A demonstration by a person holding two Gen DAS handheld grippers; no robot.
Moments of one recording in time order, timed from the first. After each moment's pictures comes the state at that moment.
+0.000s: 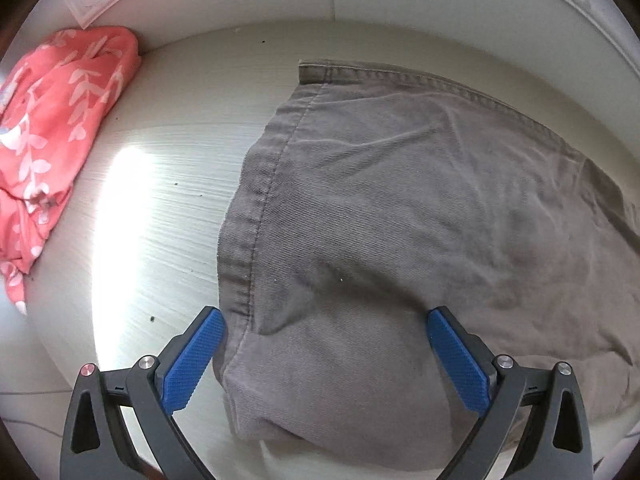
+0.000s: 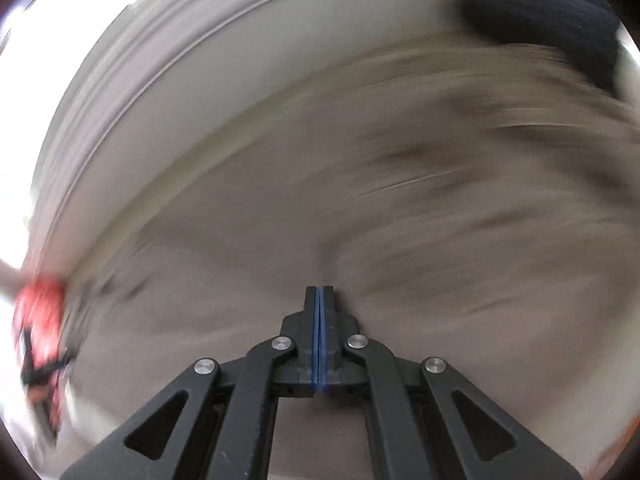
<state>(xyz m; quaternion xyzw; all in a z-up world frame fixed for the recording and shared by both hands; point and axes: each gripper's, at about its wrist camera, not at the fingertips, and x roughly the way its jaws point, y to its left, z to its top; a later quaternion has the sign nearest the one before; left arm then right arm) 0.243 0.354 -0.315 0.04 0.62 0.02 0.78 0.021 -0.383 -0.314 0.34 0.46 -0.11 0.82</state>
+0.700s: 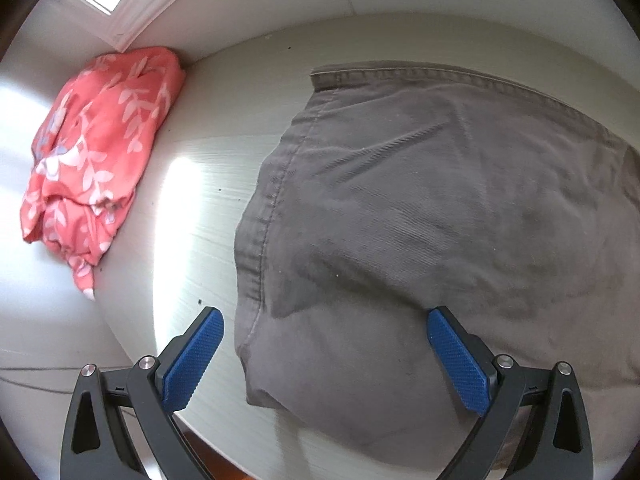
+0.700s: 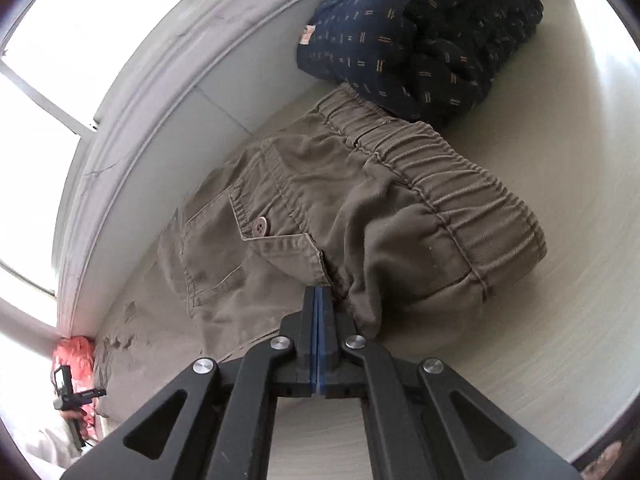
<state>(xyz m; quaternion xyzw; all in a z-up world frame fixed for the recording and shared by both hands) 0.237 0.300 -0.298 0.13 0.62 0.14 0.76 -0.048 -0.507 -0.339 0.42 0.41 -0.10 0.80</state>
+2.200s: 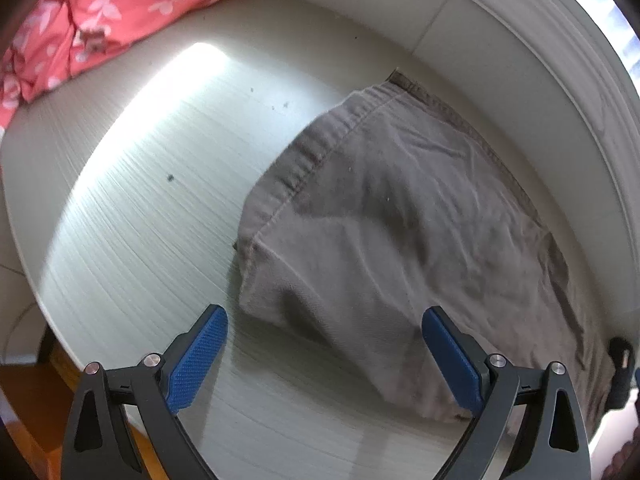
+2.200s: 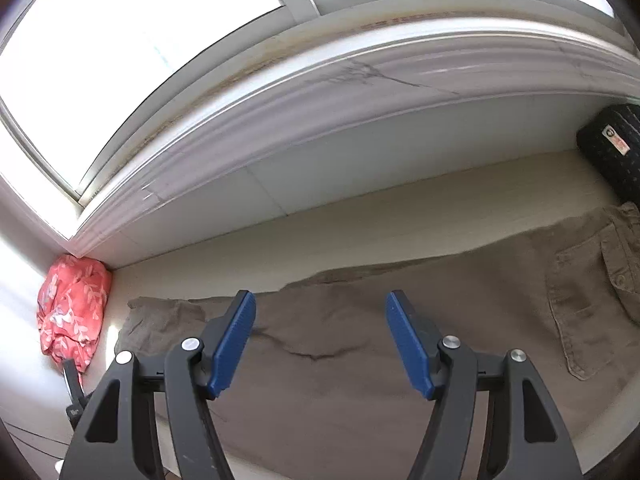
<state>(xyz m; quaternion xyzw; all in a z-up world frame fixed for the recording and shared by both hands) 0.169 0.376 -0.303 -0.21 0.57 0.05 0.80 0.125 -0.234 -0.235 0.27 0.43 0.01 0.86</state>
